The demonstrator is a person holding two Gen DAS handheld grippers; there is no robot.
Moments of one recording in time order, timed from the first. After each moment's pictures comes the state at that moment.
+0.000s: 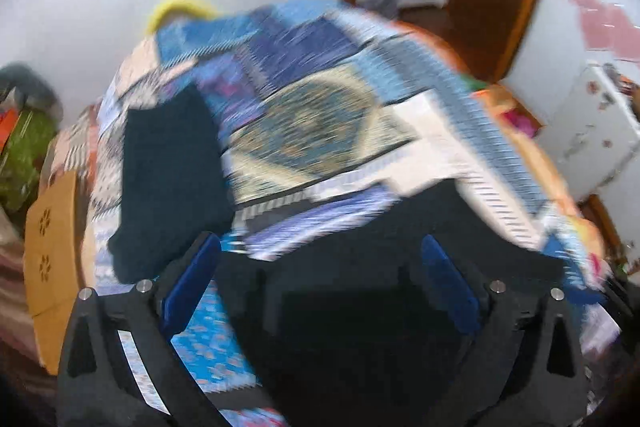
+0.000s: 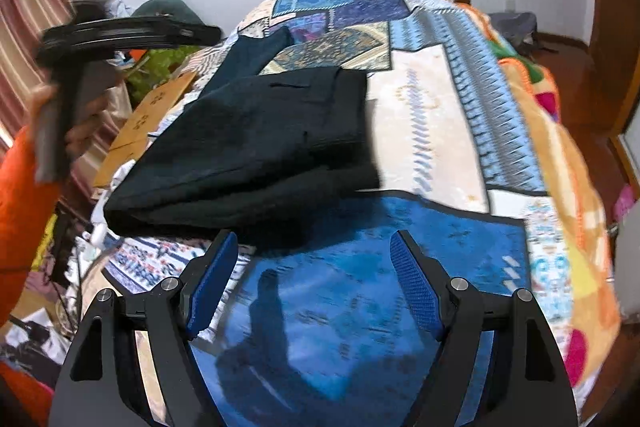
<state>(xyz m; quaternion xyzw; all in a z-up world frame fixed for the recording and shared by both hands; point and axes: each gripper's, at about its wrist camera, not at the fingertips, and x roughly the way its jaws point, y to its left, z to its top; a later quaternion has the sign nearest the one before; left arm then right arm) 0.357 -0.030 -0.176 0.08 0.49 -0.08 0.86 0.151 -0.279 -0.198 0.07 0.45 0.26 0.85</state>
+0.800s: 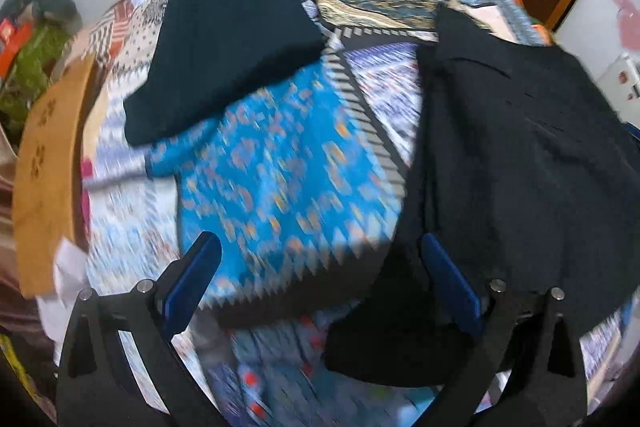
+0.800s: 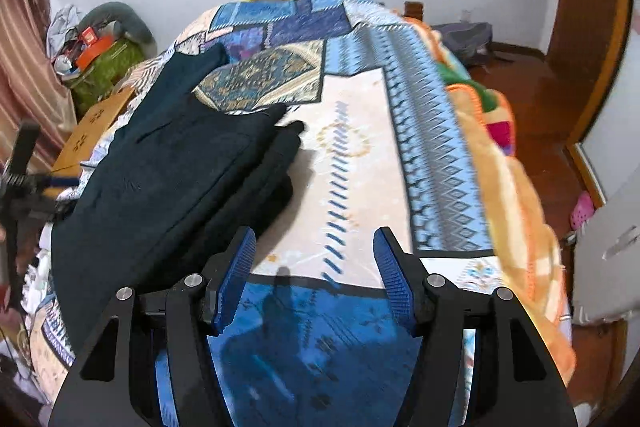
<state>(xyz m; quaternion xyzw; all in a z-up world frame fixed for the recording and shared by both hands) 0.245 0.065 -0.258 0.03 0.56 -0.06 0.83 0.201 -0.311 -0.180 0.01 0.44 0.16 0.89</state>
